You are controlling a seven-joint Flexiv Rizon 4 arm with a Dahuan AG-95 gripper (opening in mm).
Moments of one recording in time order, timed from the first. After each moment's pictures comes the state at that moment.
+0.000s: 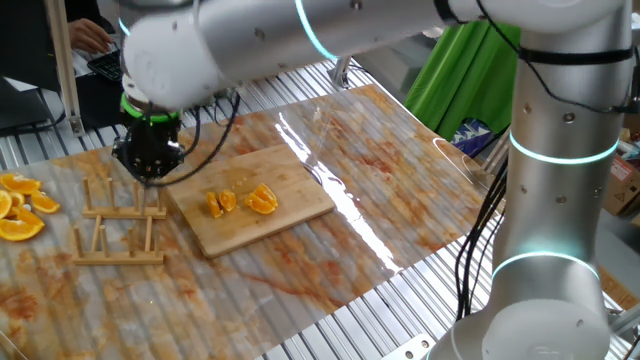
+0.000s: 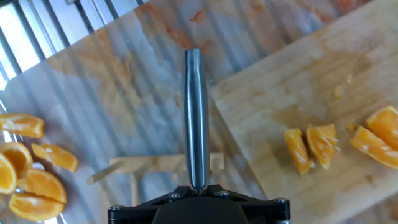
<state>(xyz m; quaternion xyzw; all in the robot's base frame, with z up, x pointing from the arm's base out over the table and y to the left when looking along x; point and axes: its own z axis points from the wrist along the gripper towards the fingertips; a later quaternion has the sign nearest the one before) 0.593 0.268 0.092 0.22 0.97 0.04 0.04</state>
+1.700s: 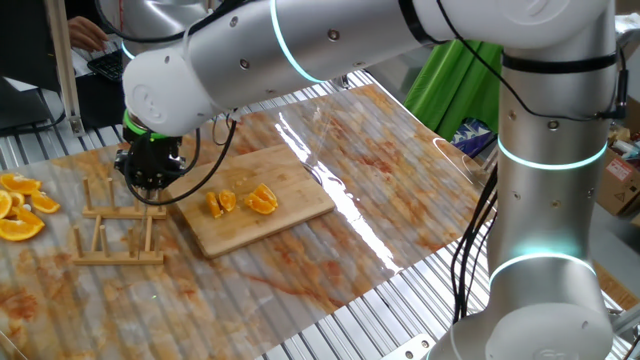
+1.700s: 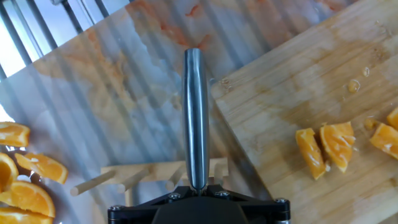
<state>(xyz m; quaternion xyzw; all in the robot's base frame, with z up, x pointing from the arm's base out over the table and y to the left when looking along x) 0.590 0.269 0.080 0.23 0.97 0.03 0.04</state>
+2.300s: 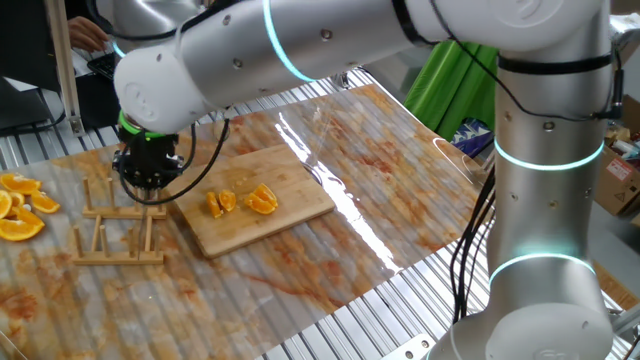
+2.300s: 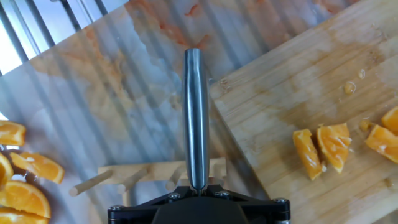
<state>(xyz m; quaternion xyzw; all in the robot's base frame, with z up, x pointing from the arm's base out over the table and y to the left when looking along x) 0.589 0.268 0.079 0.23 0.97 0.01 0.02</state>
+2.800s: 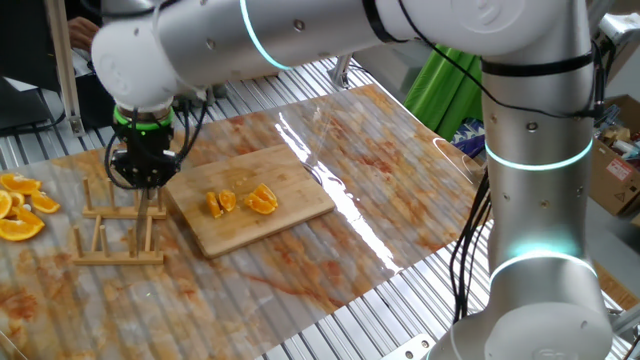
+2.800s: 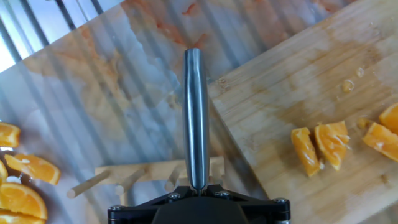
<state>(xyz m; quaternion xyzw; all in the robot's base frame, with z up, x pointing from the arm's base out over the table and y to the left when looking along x) 0.590 0.269 0.080 0.23 0.97 0.01 -0.02</state>
